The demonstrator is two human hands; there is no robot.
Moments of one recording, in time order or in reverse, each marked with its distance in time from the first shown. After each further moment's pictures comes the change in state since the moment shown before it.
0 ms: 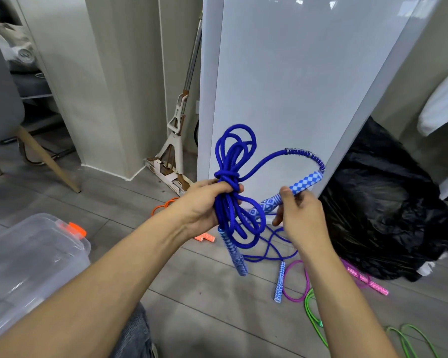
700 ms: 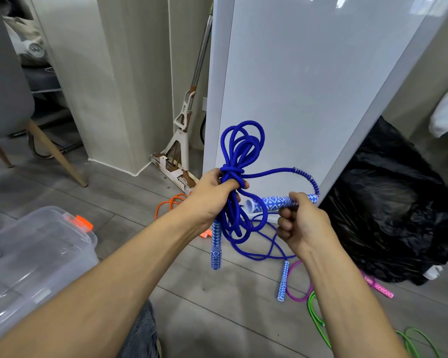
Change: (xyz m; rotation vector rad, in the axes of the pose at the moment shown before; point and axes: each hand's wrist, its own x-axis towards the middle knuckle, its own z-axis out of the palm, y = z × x) left_hand 0.004 -0.004 -0.001 0.288 0.122 0.221; right_hand -0.004 -0.012 0.010 0.632 -0.078 0.555
